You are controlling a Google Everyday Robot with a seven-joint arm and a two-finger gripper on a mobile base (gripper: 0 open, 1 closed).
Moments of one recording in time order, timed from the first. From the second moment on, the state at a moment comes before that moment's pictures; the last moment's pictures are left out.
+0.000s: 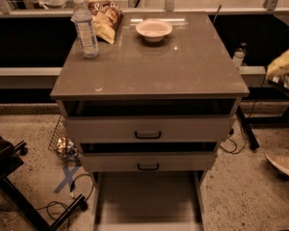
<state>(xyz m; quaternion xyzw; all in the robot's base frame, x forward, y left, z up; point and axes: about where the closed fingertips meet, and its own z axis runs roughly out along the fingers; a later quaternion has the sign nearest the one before) 0.481 -0.318 0.946 0.19 0.96 0.16 0.15</state>
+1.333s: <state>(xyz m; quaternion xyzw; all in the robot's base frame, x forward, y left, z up) 0.423 -0.243 0.754 0.22 0.93 0.31 0.03</state>
